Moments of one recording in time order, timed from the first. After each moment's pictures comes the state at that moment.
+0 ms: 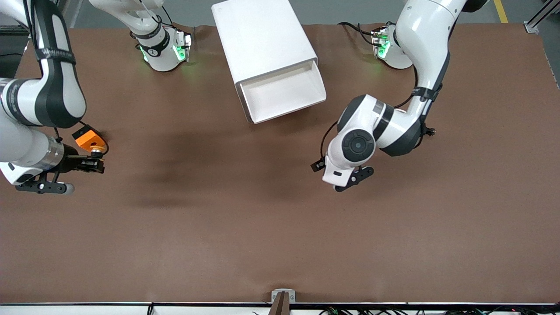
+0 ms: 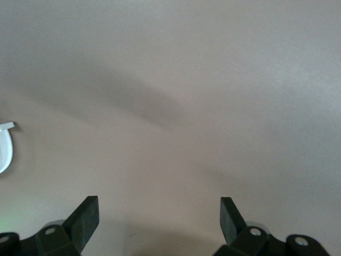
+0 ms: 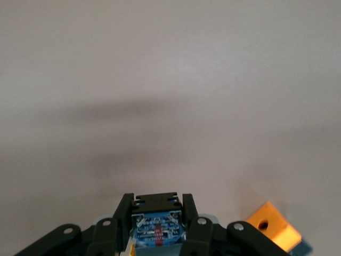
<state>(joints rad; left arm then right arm) -0.45 0.60 -0.14 -1.49 -0.08 1.89 -1.01 -0.03 0.27 -0.07 -1.83 -0.01 2.05 -0.02</state>
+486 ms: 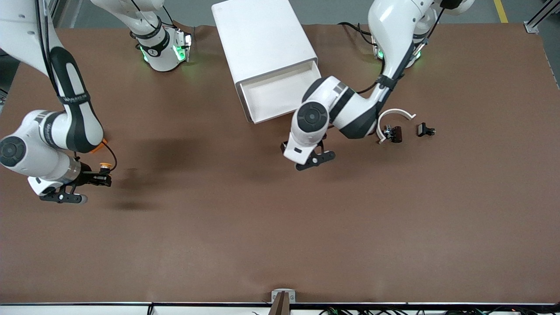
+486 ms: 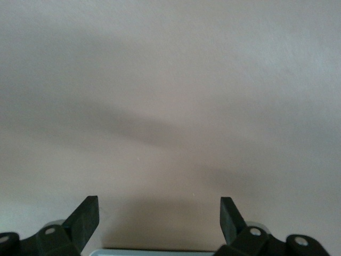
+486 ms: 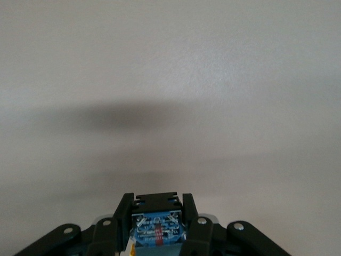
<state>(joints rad) -0.62 0.60 -0.15 -1.52 -0.07 1.98 -1.02 -0.11 0.48 -0.07 -1.92 -0.02 2.39 -0.07</state>
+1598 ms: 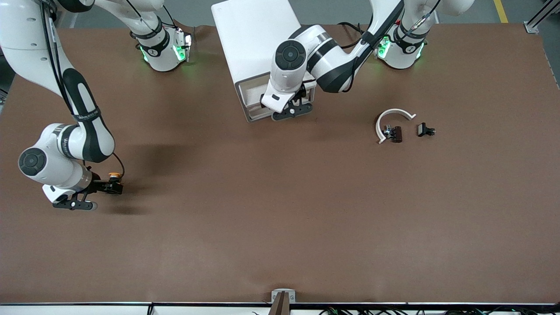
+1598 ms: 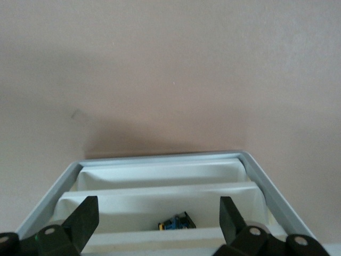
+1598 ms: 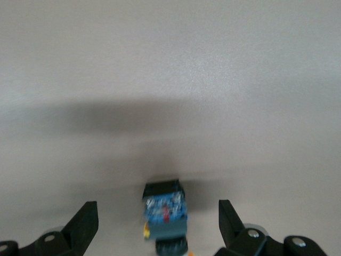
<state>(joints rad) -0.63 0.39 -0.34 -1.78 -0.13 2.08 -1.16 -0.11 0.53 -0.06 -1.88 -0.04 2.39 -0.07</state>
